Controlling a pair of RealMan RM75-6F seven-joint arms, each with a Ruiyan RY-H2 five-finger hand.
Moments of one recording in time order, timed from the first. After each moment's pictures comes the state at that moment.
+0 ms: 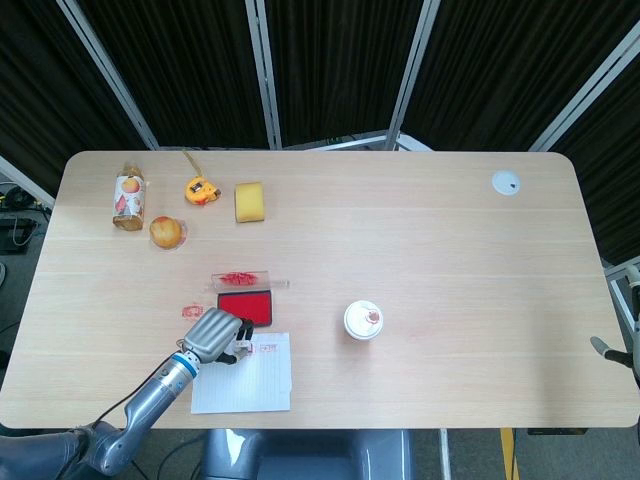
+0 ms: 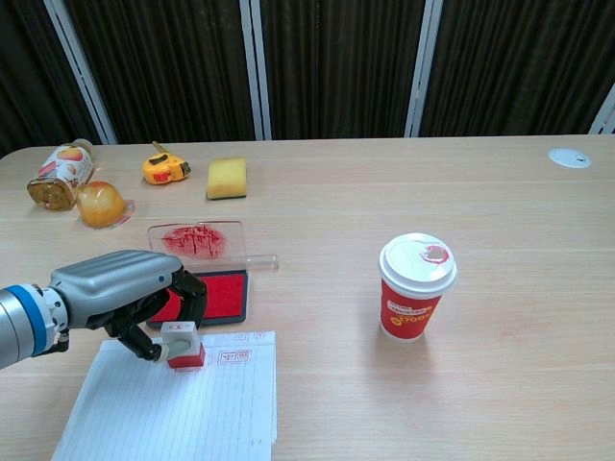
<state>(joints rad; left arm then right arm) -0.60 -1.63 0.00 -1.43 1.31 0.92 0.23 0.09 -1.07 0.18 -1.58 -1.23 1.43 -0.13</state>
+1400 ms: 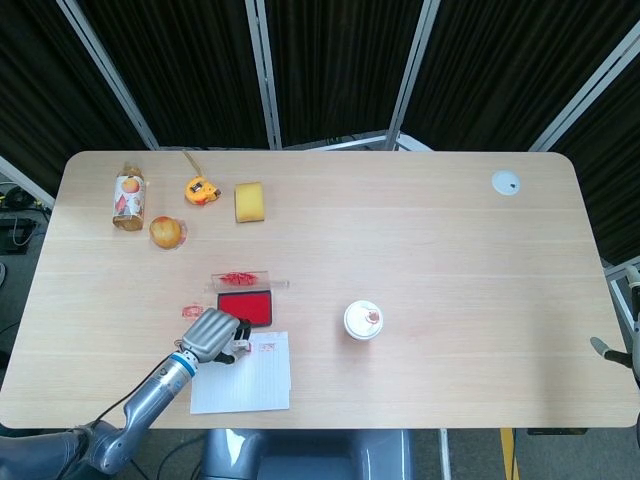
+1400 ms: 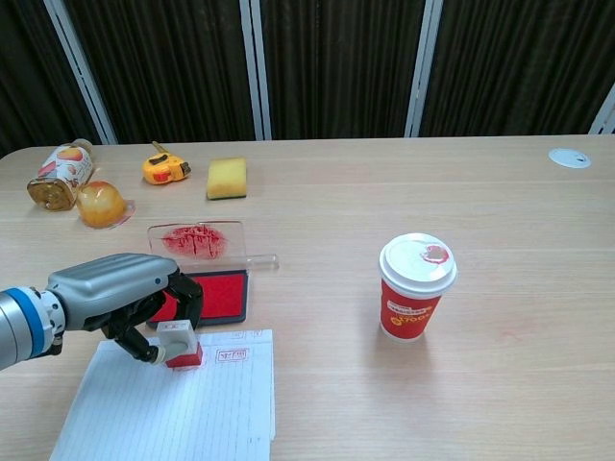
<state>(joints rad) -0.59 -1.64 0.00 -1.40 1.32 0.92 0.20 0.09 -1.07 0.18 -1.58 -1.23 1.43 -0.13</state>
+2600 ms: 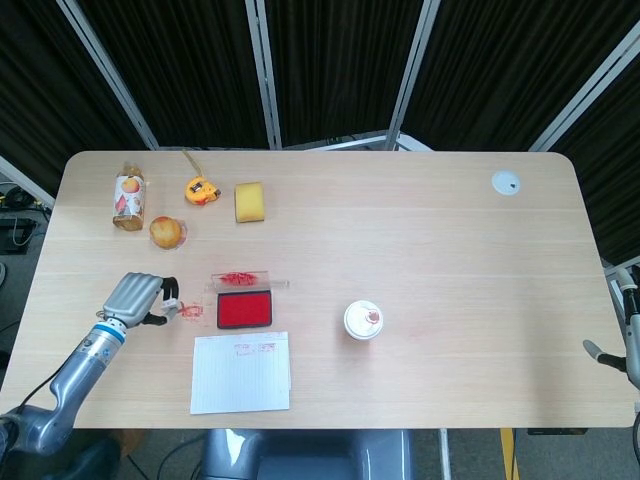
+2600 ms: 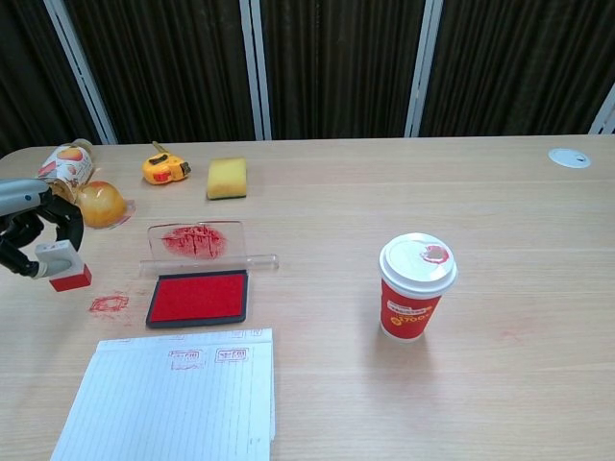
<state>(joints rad) -0.56 -1.37 -0.04 -1.39 1.27 0.91 0.04 0.08 -1.06 0.16 -1.62 -1.27 1.46 -0.14</state>
